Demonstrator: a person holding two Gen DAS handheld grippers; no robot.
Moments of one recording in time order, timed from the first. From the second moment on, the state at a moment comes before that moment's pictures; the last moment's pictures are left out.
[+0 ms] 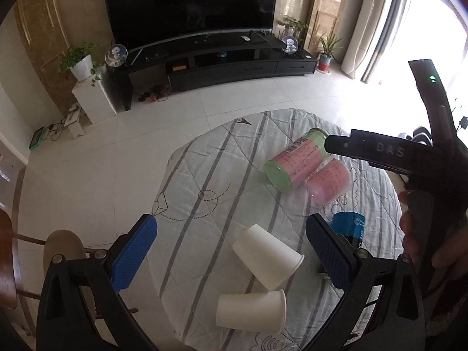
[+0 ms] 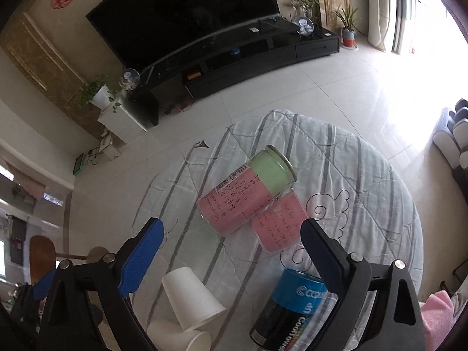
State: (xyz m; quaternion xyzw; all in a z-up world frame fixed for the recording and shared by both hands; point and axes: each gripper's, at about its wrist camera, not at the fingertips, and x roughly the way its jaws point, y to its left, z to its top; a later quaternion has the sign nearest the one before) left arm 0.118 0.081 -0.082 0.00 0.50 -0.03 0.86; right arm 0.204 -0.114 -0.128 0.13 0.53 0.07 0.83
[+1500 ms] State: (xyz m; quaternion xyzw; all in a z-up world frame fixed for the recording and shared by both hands) left arm 0.127 0.103 -0.088 -0.03 0.51 -0.03 0.86; right arm 0.255 -0.088 -0.189 0.14 0.64 0.10 0.75
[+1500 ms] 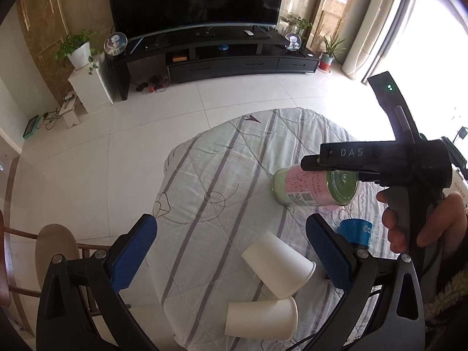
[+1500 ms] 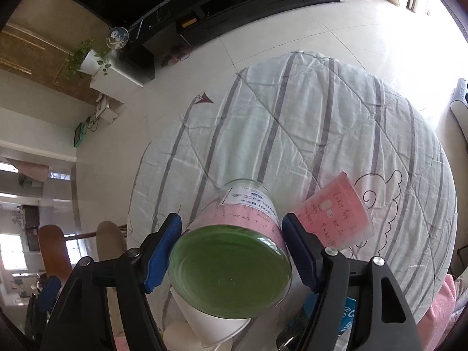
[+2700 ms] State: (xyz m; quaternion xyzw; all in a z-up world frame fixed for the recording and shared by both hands) left arm 0.057 0.069 -0.054 -0.03 0.49 -0.04 0.87; right arm 0.135 -0.154 -0.130 0.09 0.65 0.08 0.75
